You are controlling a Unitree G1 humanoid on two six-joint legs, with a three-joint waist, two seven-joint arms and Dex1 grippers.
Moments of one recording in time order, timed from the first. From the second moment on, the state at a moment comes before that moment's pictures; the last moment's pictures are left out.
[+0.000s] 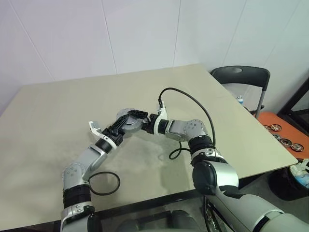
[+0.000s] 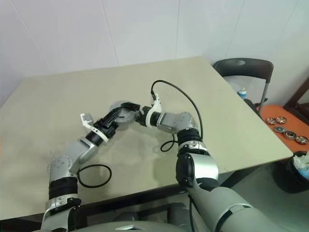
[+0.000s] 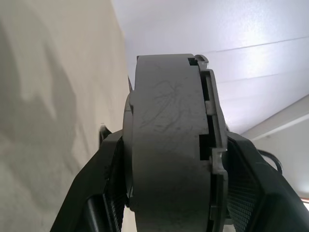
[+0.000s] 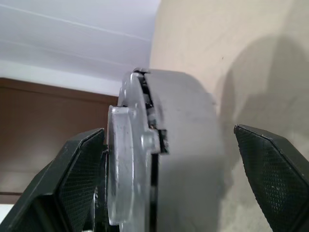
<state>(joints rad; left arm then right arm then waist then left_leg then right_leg) -0.31 0.13 0.47 0.19 -1.47 0.90 -0.09 -0.98 0.09 -0.46 0.91 0.70 1.01 0.37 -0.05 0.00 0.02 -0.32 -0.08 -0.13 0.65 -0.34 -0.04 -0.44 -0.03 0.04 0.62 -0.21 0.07</state>
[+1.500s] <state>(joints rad) -0.35 0.74 0.67 0.90 -0.90 0.68 -0.56 -0.98 0.09 -0.45 0.95 0.69 0.98 0.36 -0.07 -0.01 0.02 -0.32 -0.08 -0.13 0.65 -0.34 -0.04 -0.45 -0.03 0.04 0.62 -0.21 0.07</state>
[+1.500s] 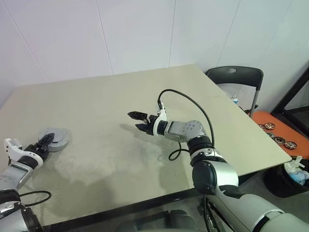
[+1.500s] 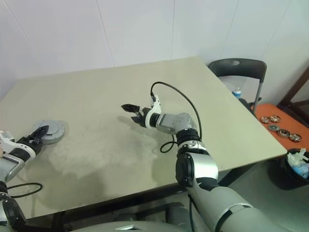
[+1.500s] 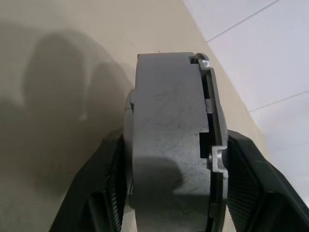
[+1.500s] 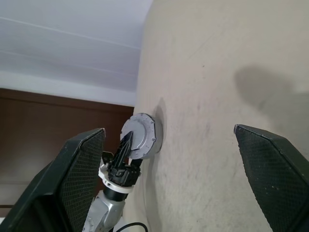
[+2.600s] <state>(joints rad) -0.21 1.06 0.64 0.90 -0.65 0.62 -0.94 -0.98 0.09 -0.39 0.93 0.67 0.99 0.40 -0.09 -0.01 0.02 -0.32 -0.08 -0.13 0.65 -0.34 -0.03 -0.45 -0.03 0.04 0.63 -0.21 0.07</state>
